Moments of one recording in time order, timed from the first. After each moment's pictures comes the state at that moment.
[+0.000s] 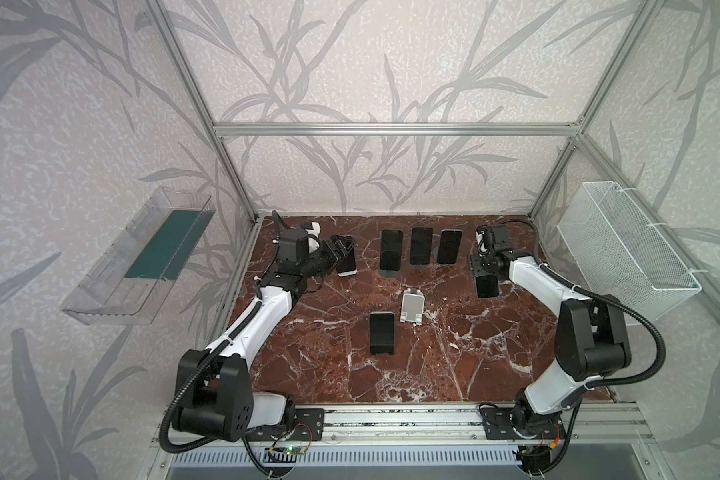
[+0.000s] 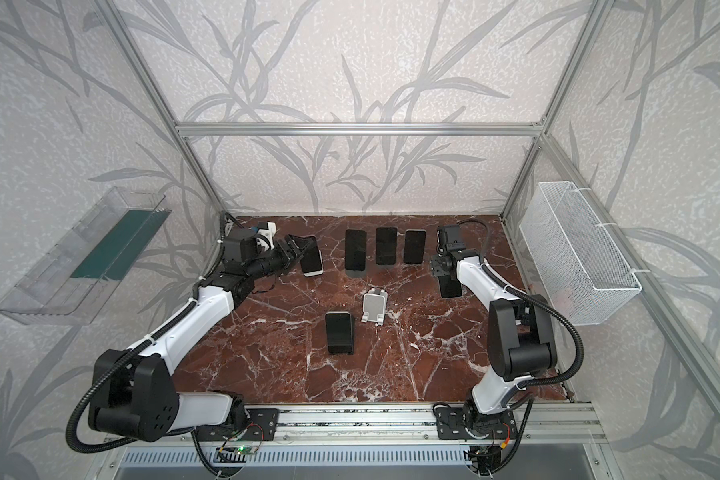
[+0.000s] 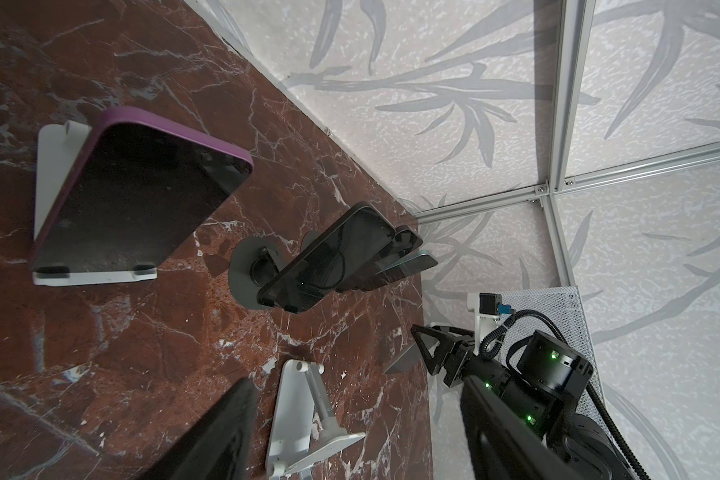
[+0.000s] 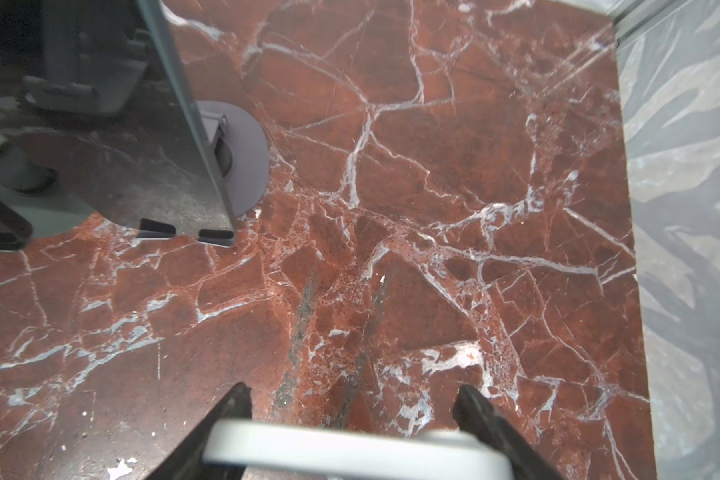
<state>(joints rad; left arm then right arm) -0.16 1.35 0.95 -0.02 0.50 -0.94 0.14 1.69 1.20 -0.47 0.21 -0.03</state>
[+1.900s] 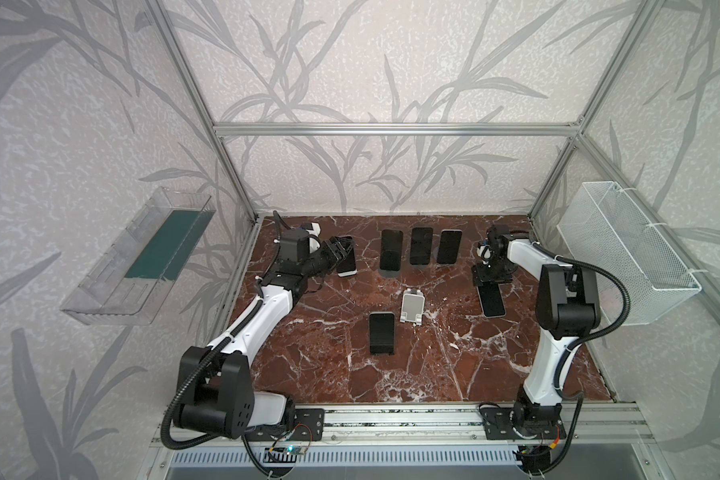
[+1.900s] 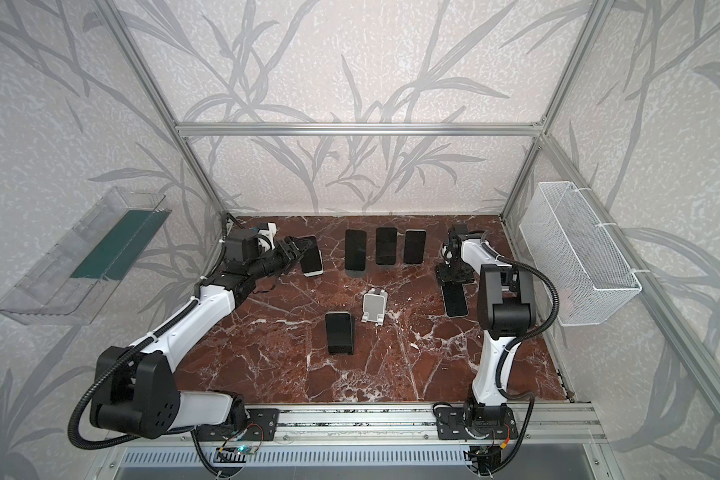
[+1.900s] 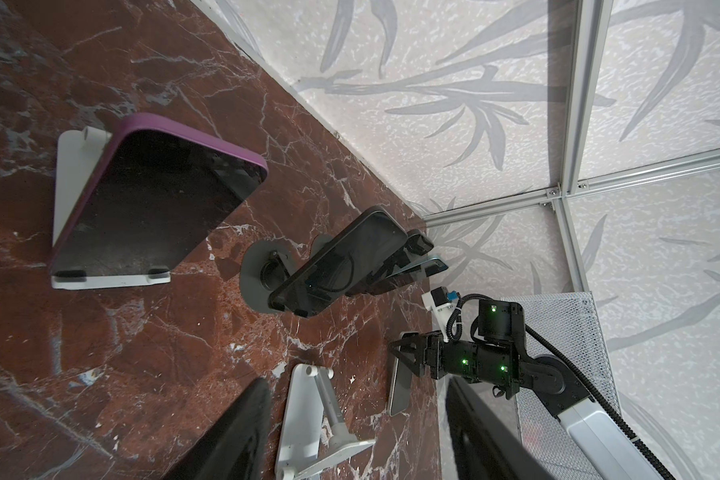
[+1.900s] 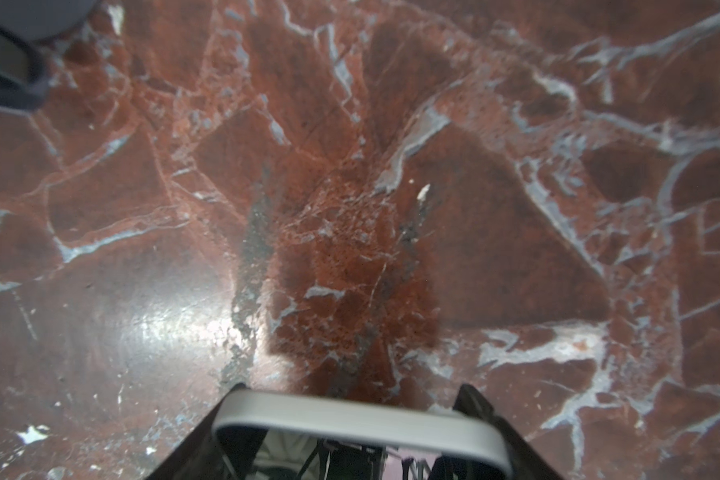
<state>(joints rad) -0.16 1.37 0.95 -0.02 0.48 -0.93 0.01 2.02 1.45 -0.83 -0.01 -0.07</state>
